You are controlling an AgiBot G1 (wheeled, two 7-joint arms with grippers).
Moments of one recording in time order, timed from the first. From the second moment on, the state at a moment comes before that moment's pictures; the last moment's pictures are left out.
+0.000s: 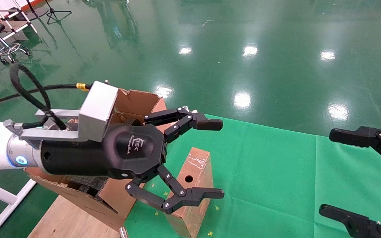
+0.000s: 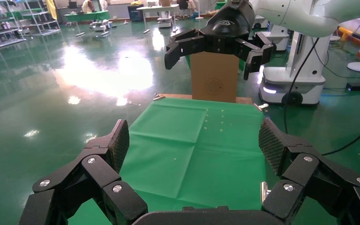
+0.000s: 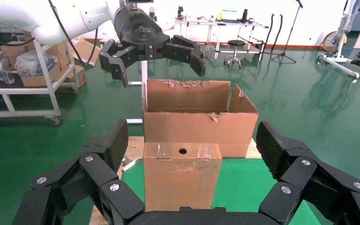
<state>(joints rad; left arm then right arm) -1.08 0.61 0.29 -1.29 0.76 1.48 -0.19 1.09 -0.59 -0.33 1.26 -0.69 -1.47 0.16</state>
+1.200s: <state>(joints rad) -1.47 0.72 0.54 -1.35 1.41 1.39 -0.64 1.09 -0.59 -0.33 1.26 -0.69 -1.47 0.15</state>
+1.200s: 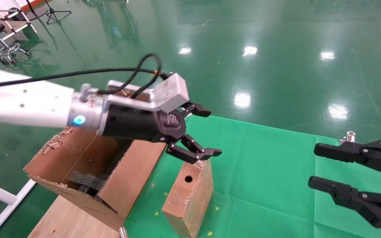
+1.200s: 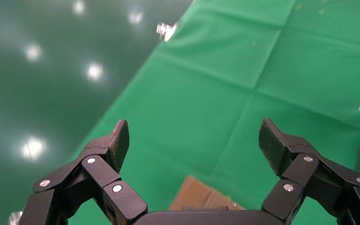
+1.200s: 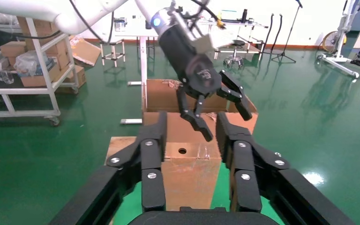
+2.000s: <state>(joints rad) -1.87 0.89 1.01 -1.33 1.60 1.58 -1.57 1.09 -0.59 -0.33 1.26 -0.69 -1.47 0.15</state>
